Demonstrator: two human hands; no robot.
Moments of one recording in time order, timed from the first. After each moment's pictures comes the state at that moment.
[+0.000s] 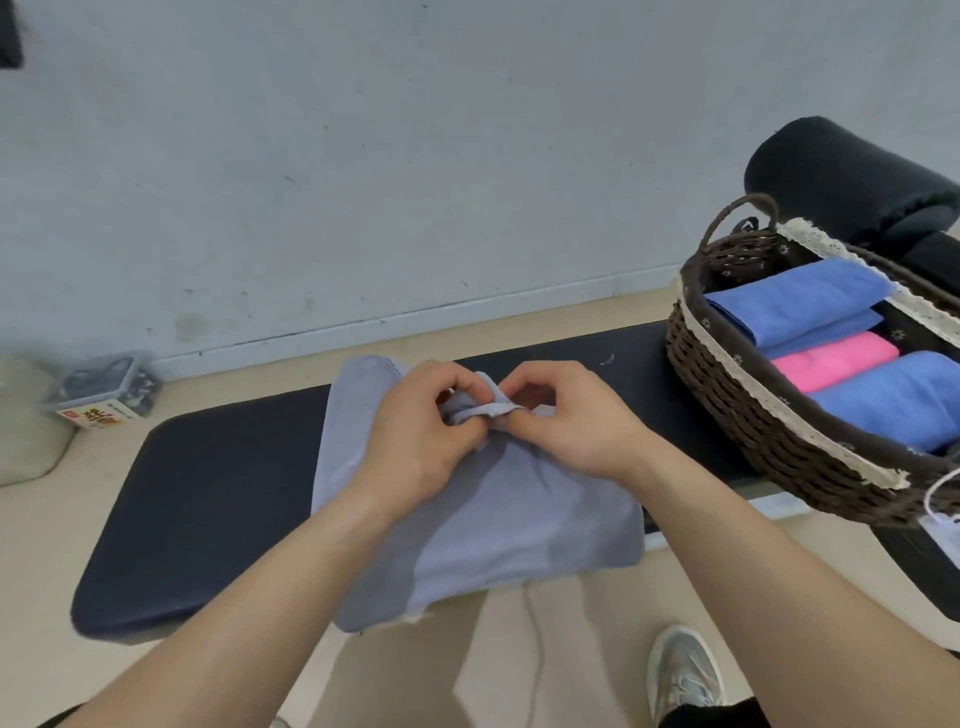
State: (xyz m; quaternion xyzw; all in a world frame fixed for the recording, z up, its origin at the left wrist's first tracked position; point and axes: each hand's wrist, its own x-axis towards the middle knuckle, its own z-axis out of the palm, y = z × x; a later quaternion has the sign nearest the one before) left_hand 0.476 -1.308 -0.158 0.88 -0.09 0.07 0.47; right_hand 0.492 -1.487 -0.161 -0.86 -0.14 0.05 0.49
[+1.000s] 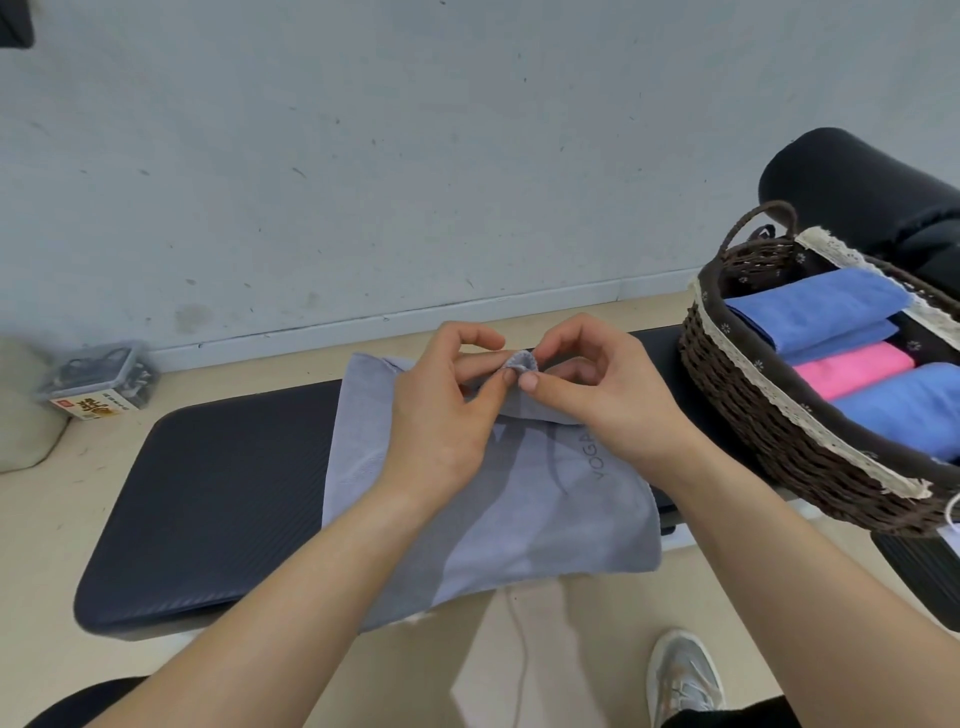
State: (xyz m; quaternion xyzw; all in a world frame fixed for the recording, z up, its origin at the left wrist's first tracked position) left_hand 0.470 -1.319 -0.142 0.80 -0.08 0.12 0.58; right_hand 0.488 -1.487 -0.145 -0.73 -0.13 -0.01 0.67
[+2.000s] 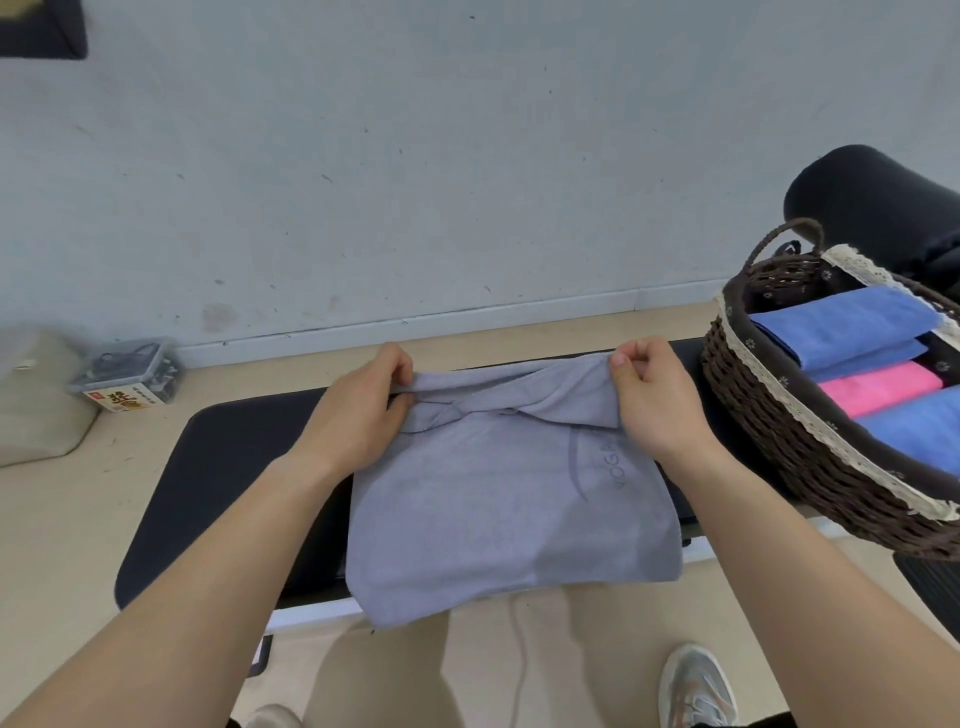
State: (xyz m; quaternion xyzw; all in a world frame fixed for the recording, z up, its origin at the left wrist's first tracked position) left_hand 0.515 -1.205 -0.177 0.96 -0.09 0.07 0.25; right_hand 0.516 -1.503 -0.178 -0.84 0.07 -0.10 0.54
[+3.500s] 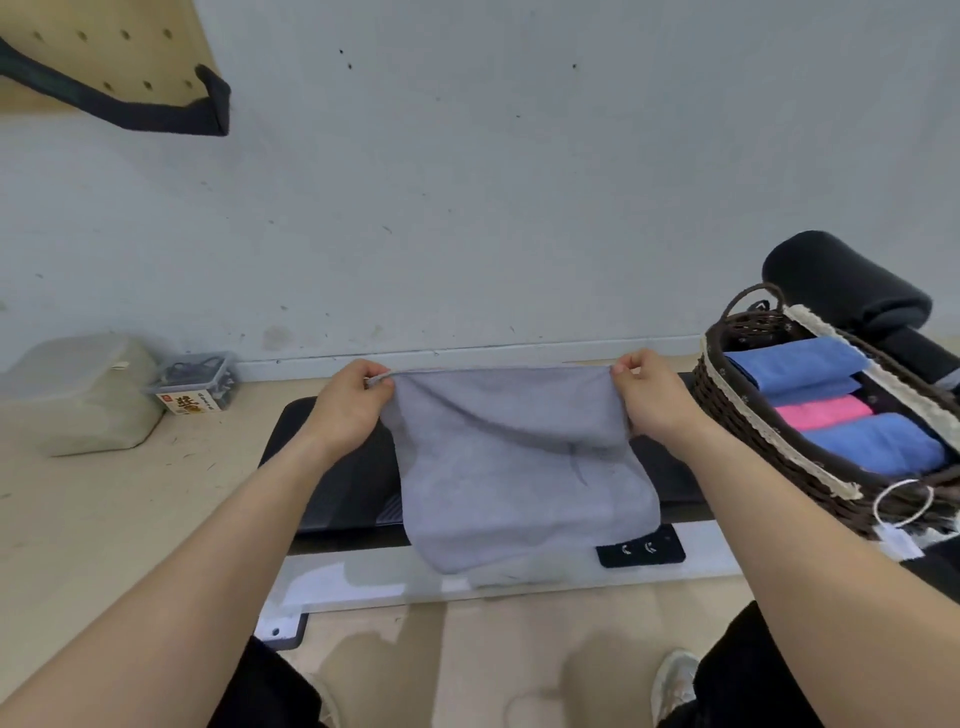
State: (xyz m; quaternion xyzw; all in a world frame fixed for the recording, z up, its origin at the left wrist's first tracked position) left_hand 0.448 -1.149 -0.122 0.86 0.09 0.07 0.49; right_hand 0.480 -1.486 -0.116 -0.86 0.04 -0.02 0.51
